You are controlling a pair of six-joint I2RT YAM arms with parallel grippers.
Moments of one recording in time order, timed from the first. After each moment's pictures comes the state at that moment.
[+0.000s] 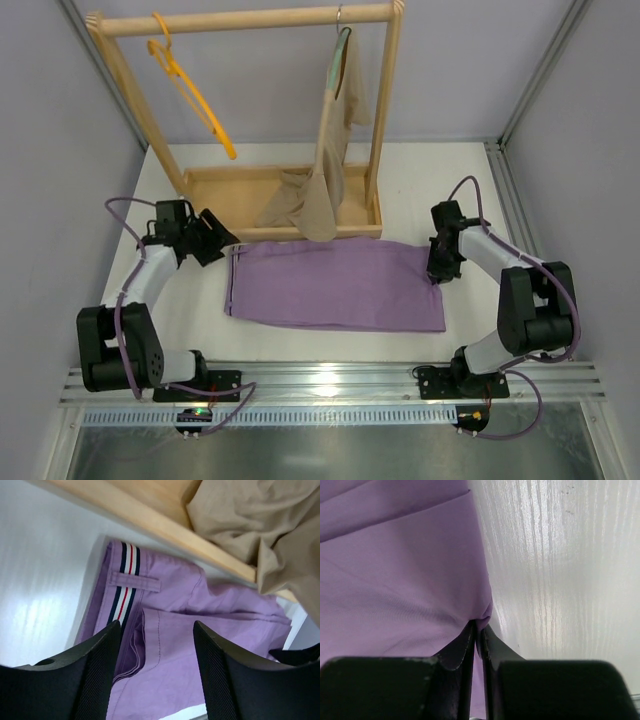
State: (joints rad) left arm 0.09 1.32 0.82 -0.37 0.32 -0.64; right arm 0.12 1.52 0.88 -0.72 0.10 0.37
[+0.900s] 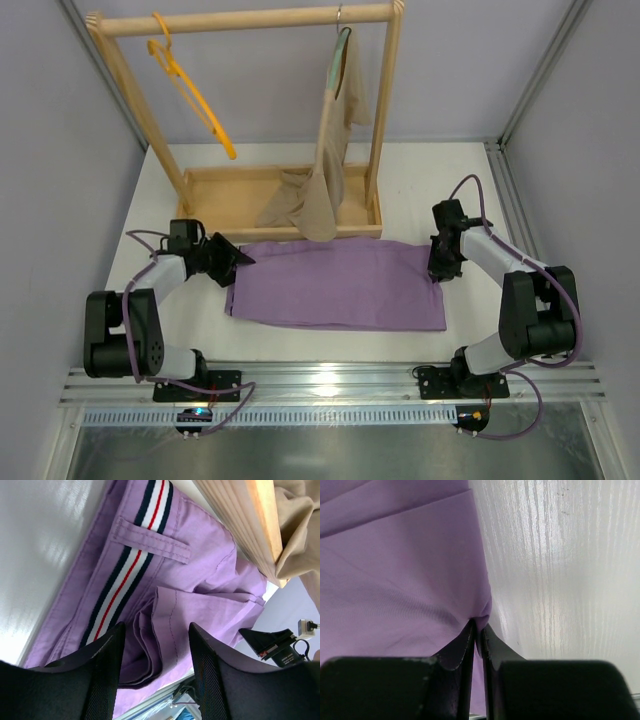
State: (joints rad) left arm 0.05 1.41 0.65 -0.28 0.50 -0.86; right arm 0.12 1.49 0.88 -0.73 0.10 0.37
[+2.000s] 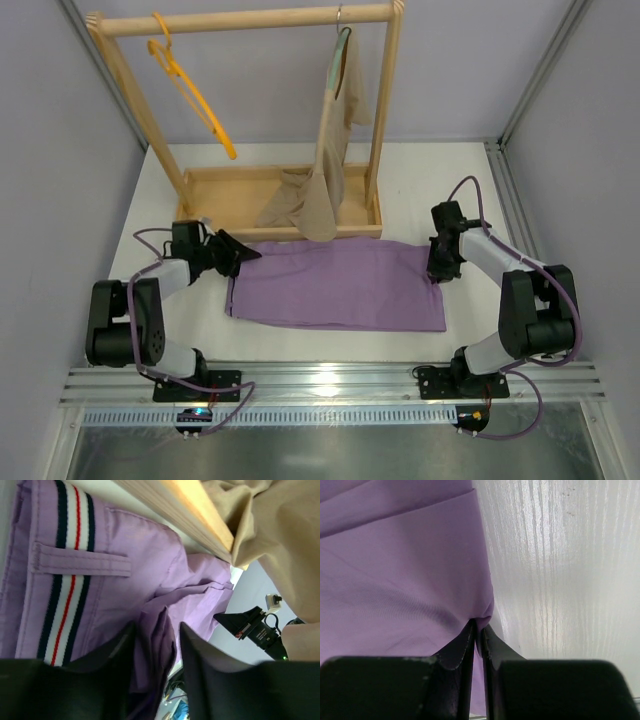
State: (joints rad) left arm 0.04 1.44 0.58 0.02 0.64 -0.93; right arm 0.13 1.49 0.87 -0.70 0.10 0.37
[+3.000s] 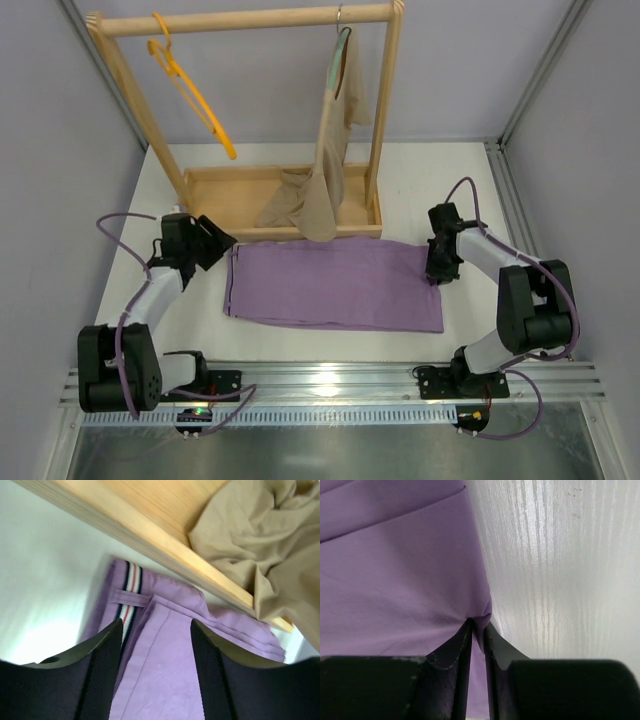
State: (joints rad) left arm 0.03 1.26 0.60 -0.06 0.23 -0.77; right arm 0.13 1.52 0.85 -0.68 0.12 0.37
